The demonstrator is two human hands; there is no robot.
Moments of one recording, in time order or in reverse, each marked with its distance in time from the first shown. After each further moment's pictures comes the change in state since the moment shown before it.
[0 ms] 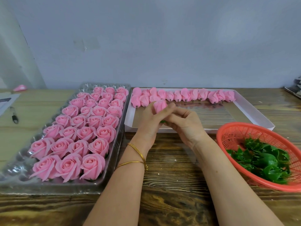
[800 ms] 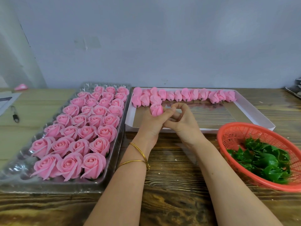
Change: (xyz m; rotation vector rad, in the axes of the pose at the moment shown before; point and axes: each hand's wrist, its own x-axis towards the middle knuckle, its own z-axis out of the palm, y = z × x) left_hand 0.003 -0.008 0.002 0.007 0.081 -0.014; right_hand 0.001 0.006 0.003 -0.140 -0.002 -0.040
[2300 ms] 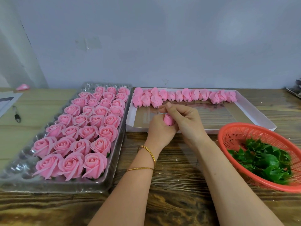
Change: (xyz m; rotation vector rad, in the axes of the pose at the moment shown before) left_hand -0.002 -0.018 0.010 0.651 0.008 0.257; right_hand -0.006 -0.017 0.010 -0.078 0.085 -0.100
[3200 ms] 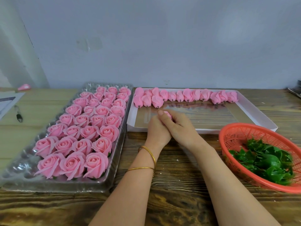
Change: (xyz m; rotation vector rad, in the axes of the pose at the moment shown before) left_hand 0.003 -0.006 0.000 -0.004 0.122 -0.061; right_hand 0.000 0.016 0.001 -0.453 -0.170 -0.105
